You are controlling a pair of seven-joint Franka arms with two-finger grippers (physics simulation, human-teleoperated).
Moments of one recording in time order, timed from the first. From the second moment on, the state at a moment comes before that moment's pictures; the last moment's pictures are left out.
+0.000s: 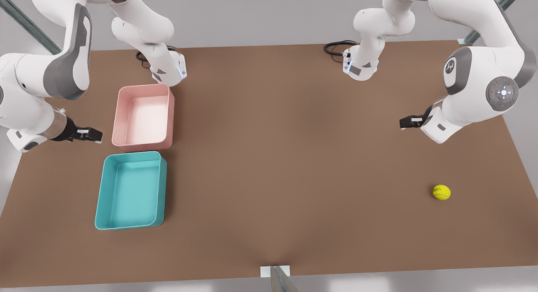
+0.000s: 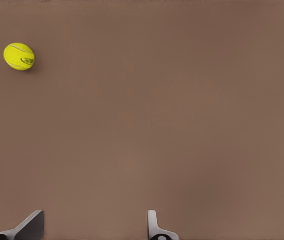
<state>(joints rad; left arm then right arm) -0.09 0.19 0.02 -1.43 -0.02 1.37 -0.09 -0.06 0.13 -0.03 -1.50 -0.05 1.50 0.01</state>
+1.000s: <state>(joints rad) 0.32 0.86 0.11 -1.33 -0.02 2.25 1.78 -0.06 0.18 -0.04 -1.51 0.04 1.51 0.08</state>
